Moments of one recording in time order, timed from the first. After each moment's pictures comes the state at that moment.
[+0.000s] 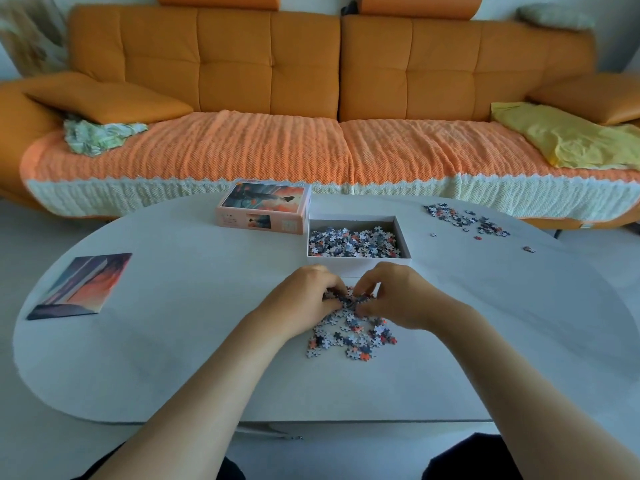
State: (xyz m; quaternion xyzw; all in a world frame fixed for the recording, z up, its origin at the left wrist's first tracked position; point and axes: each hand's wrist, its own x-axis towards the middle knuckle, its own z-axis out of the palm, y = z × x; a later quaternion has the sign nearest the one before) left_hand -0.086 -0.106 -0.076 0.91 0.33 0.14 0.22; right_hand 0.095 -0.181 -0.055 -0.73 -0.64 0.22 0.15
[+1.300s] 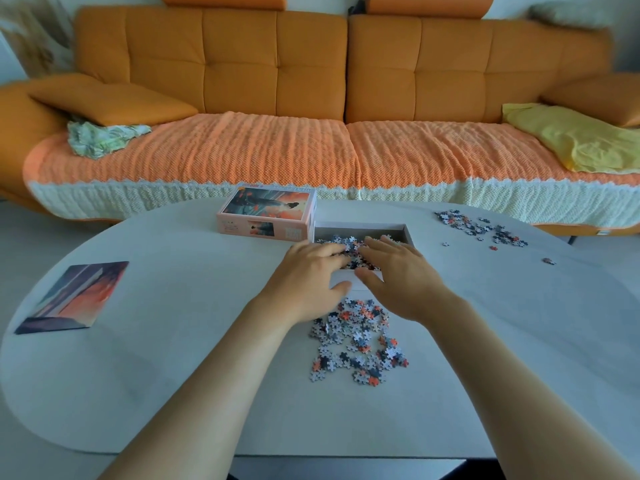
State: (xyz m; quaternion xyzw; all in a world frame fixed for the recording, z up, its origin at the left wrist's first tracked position) left_hand -0.072 -0.070 -0.062 0.93 0.33 0.13 0.07; right_hand 0.108 -0.135 -0.066 -0.71 -0.69 0.01 0.11
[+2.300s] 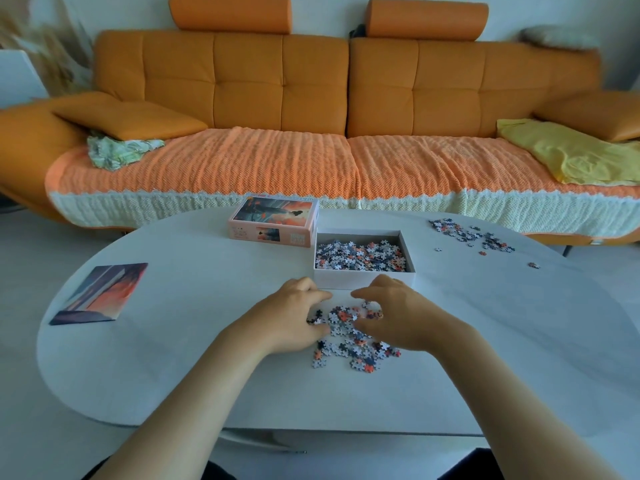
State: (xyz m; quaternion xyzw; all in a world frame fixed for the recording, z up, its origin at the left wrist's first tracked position) left_hand -0.119 -0.107 -0.069 0.90 0.37 0.05 0.21; right_hand 0.086 -0.189 -0.056 -0.70 -0.69 0.16 0.08
